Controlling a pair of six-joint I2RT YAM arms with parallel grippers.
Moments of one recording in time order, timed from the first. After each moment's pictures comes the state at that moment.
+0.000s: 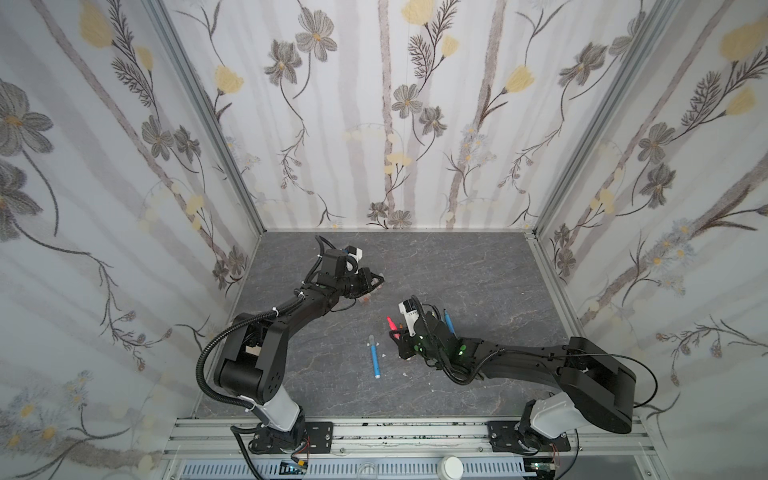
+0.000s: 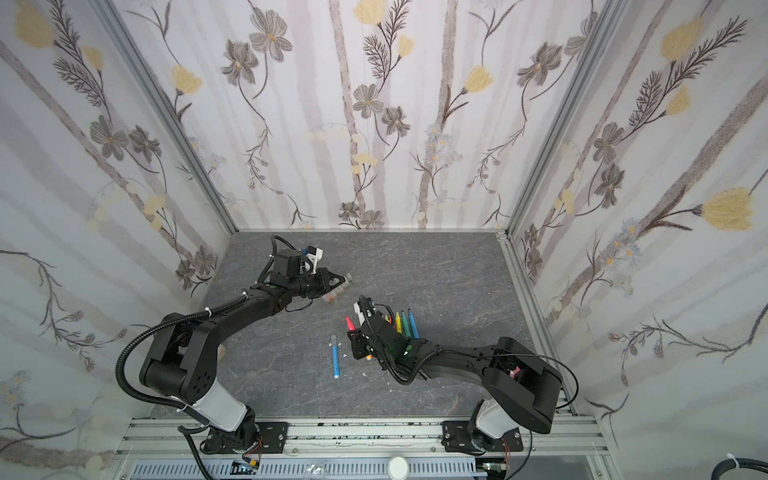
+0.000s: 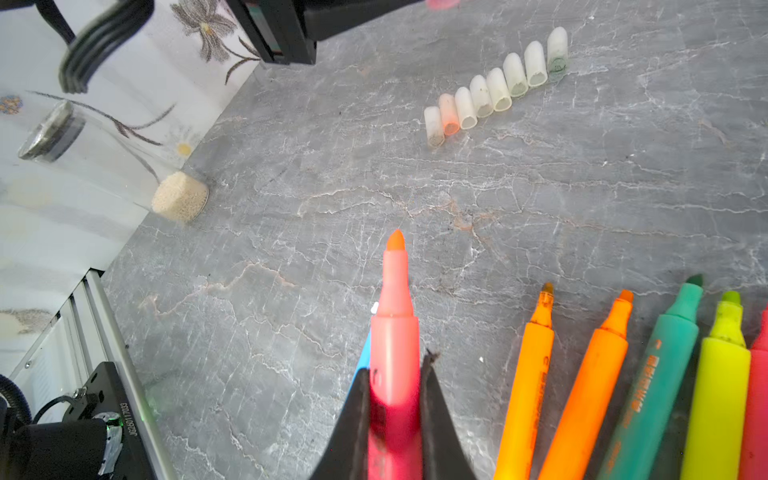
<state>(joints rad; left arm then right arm) -0.33 1.64 0.98 0.08 0.57 -0.71 1.03 1.50 0.71 0.22 0.10 0.59</state>
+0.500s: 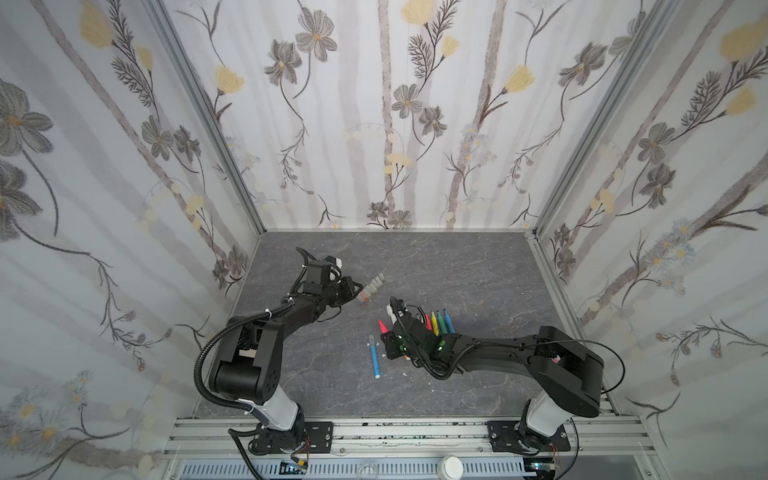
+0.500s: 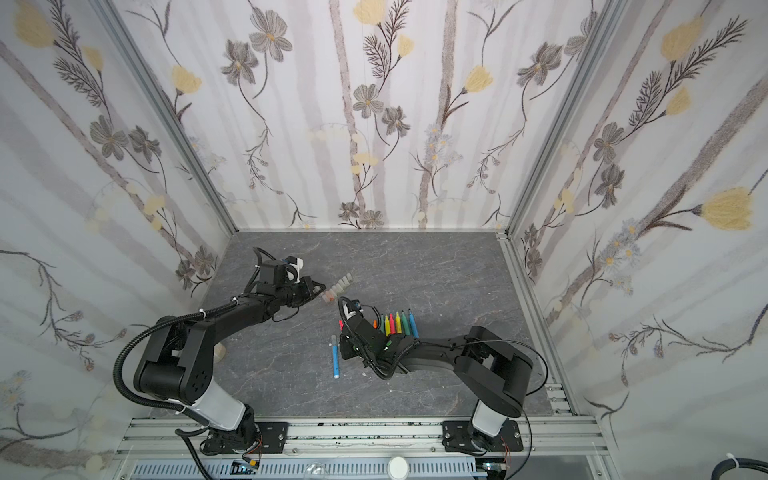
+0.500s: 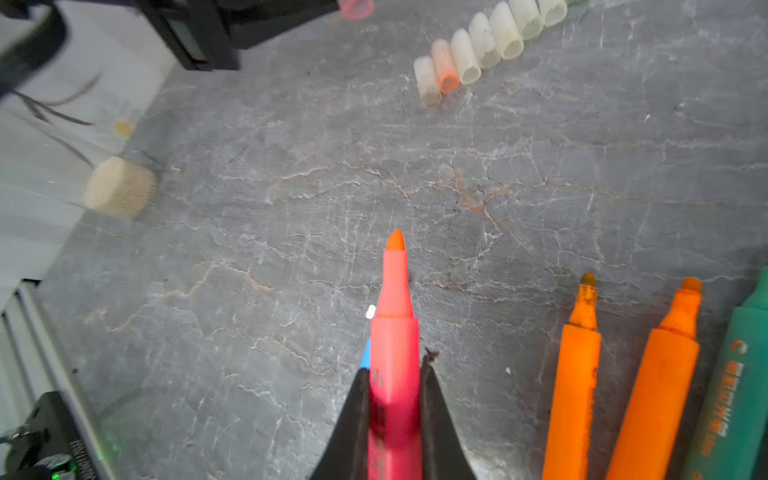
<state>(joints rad) -0.18 1.61 0.82 0.09 0.49 -0.64 1.08 1.71 0.90 0.07 0.18 0.68</state>
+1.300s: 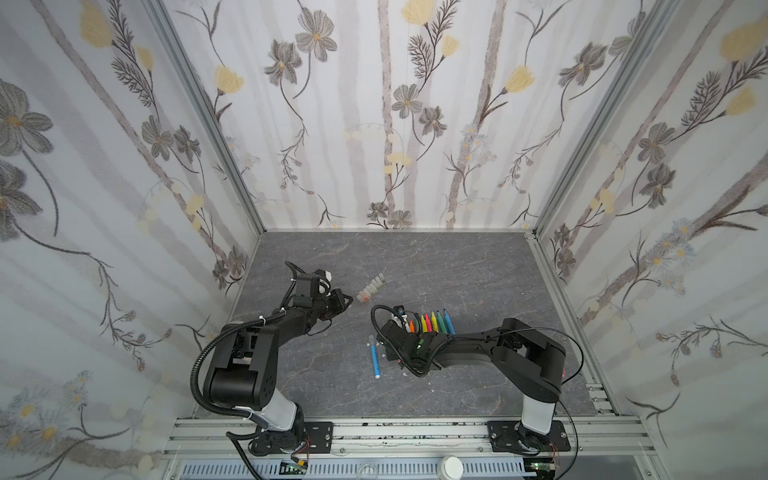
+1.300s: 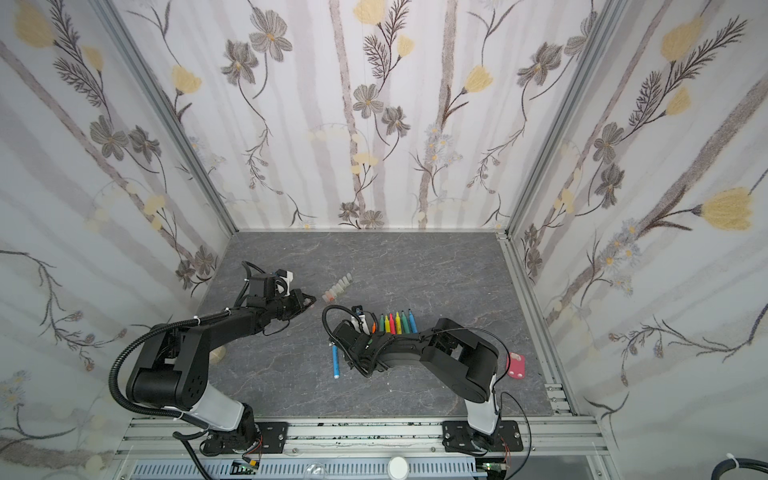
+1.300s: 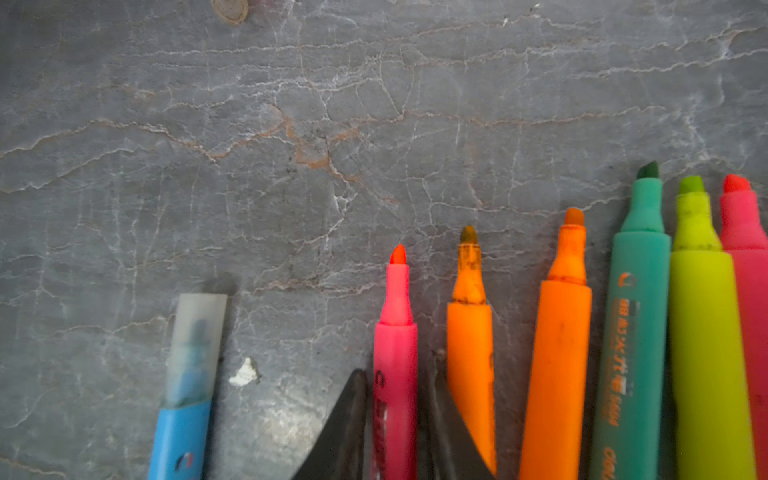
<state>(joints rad) -0.11 1.58 0.70 0.14 0.52 -0.62 1.10 1.88 1.02 -0.15 0.42 0.78</state>
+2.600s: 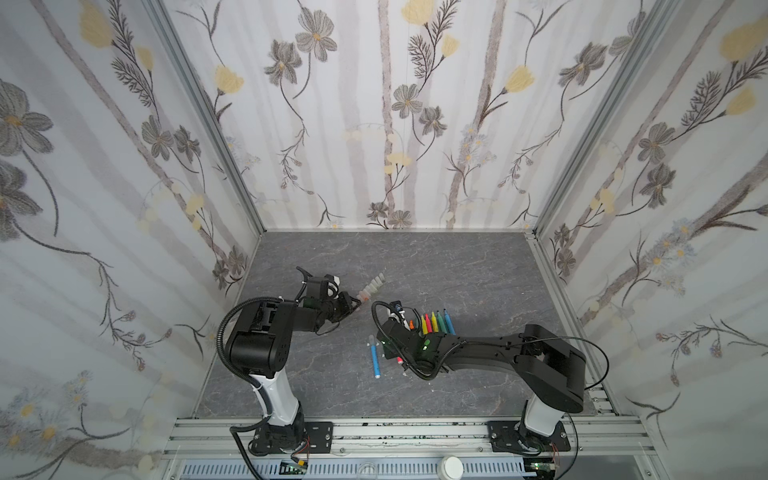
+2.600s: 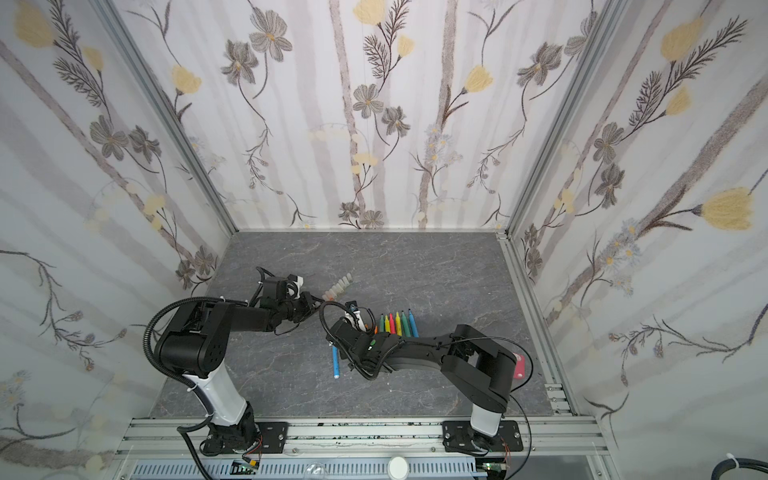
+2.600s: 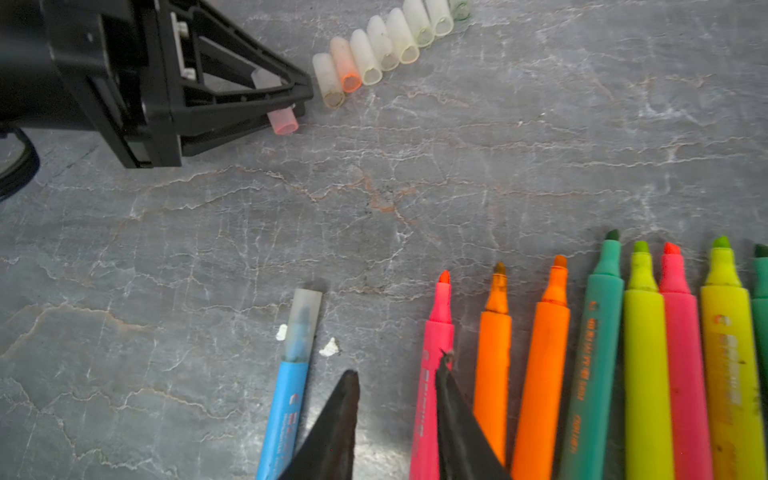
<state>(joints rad) -0.15 1.80 0.72 0.34 0.57 -0.72 1.15 1.79 1.04 -0.15 0.44 0.71</state>
